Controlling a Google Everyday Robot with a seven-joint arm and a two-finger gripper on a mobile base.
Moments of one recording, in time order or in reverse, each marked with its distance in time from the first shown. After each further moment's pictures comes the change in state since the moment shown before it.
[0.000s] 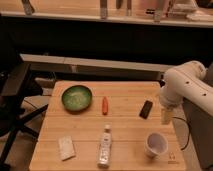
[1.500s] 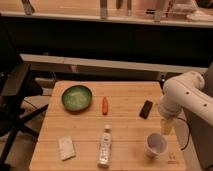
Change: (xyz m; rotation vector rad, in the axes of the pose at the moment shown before) arm -0.008 0.055 0.024 -0.057 -0.029 -0.052
